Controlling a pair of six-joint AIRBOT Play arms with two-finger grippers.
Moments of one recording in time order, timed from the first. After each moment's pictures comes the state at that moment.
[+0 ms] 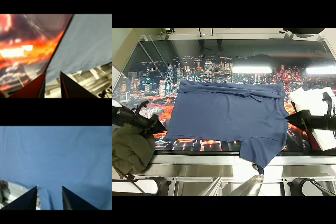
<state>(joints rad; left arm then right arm) 0.49 -1.58 0.97 1.10 -1.43 -1.18 -0.52 -1.07 0.61 -0.61 1.28 1.00</state>
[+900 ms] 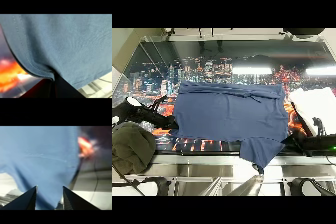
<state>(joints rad) 0.25 -1.55 0.89 1.07 -1.23 -1.01 -0.52 -0.97 0.38 -0.89 1.28 1.32</state>
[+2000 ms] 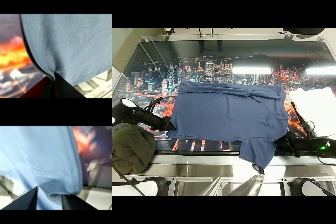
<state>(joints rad) 0.33 -1.55 0.89 1.08 -1.27 -1.00 -0.52 -1.17 0.33 -0.72 1.16 1.17</state>
